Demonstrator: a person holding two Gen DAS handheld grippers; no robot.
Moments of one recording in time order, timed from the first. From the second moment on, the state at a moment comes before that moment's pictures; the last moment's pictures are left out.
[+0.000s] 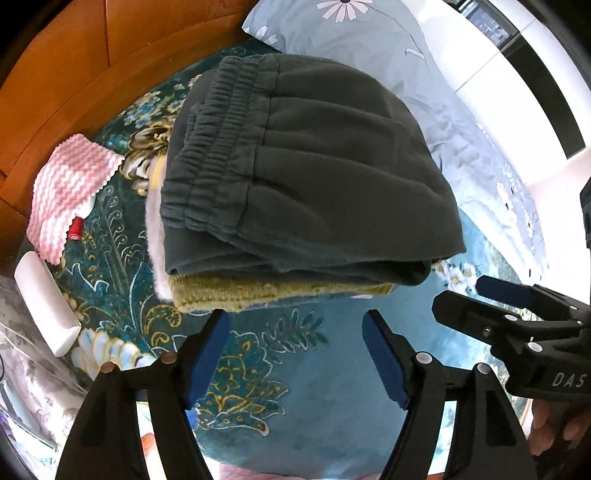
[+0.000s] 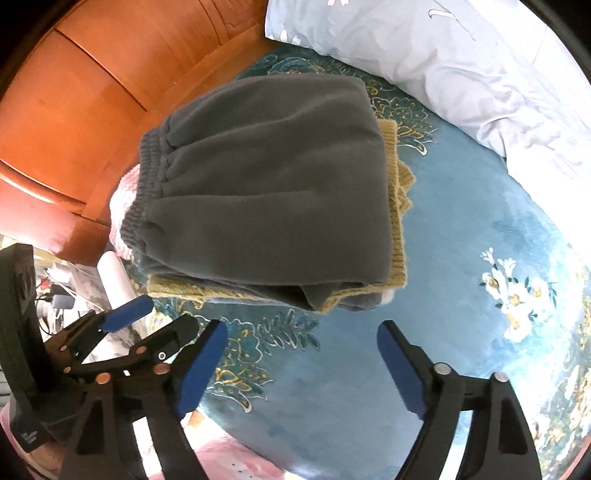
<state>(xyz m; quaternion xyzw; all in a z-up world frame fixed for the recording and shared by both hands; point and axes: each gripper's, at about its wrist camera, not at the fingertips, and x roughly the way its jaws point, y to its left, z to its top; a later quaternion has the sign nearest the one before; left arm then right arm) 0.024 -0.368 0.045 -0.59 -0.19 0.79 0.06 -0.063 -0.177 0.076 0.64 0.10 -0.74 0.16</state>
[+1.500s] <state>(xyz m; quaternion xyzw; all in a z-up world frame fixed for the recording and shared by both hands) 0.023 -0.367 0.037 -0.60 -0.14 0.79 0.03 -0.053 -0.182 0.072 0.60 0.20 -0.76 0.15</state>
